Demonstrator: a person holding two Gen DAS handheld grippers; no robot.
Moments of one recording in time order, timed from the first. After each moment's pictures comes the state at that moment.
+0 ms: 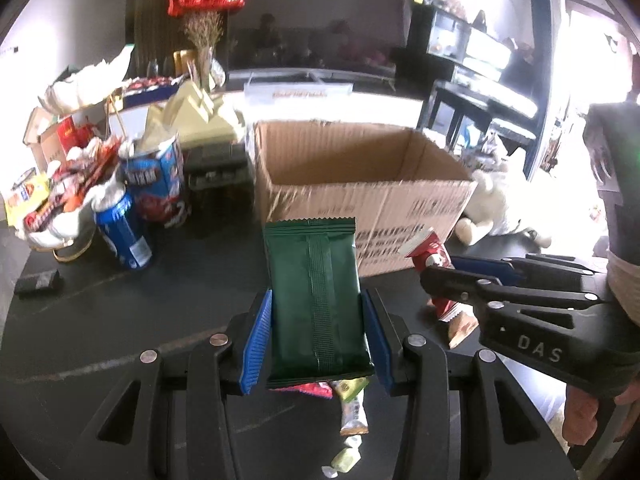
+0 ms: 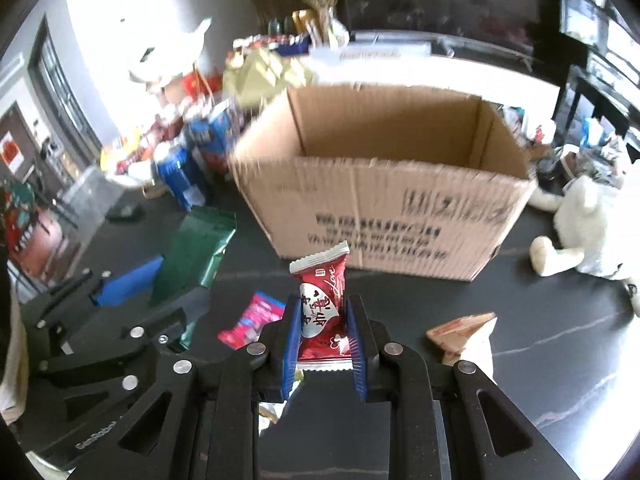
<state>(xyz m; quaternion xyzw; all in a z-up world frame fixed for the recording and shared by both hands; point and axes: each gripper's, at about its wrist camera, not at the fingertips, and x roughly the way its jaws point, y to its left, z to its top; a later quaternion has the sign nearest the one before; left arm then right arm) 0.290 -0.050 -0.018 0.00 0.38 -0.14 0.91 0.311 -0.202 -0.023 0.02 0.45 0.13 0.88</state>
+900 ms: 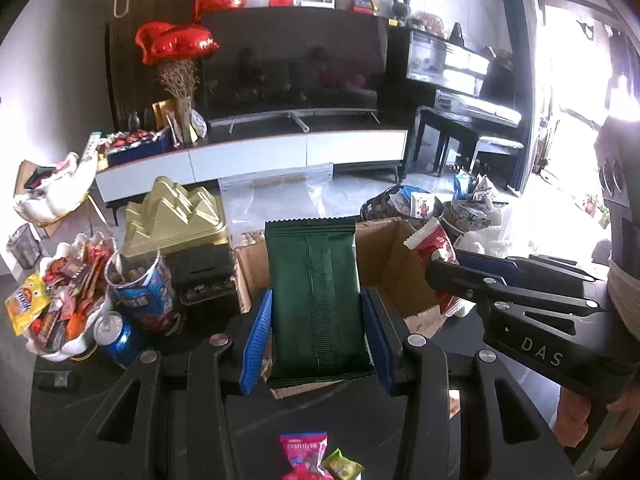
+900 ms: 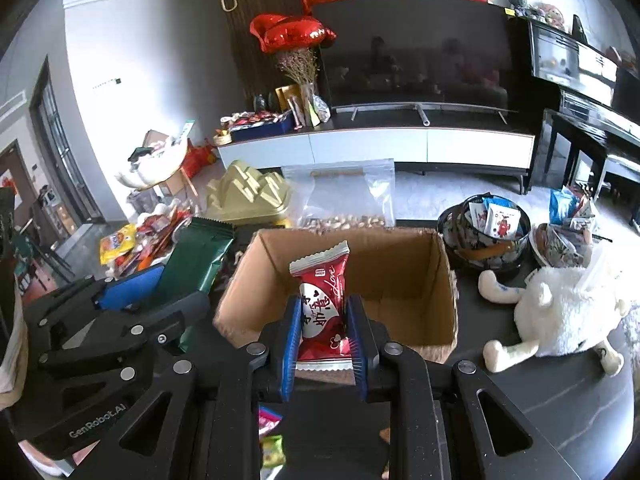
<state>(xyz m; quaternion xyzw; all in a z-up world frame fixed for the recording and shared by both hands) 0.369 -0.084 0.062 0.04 0.34 -0.16 0.93 0.367 -0.234 0.053 0.05 0.35 0.11 0.93</state>
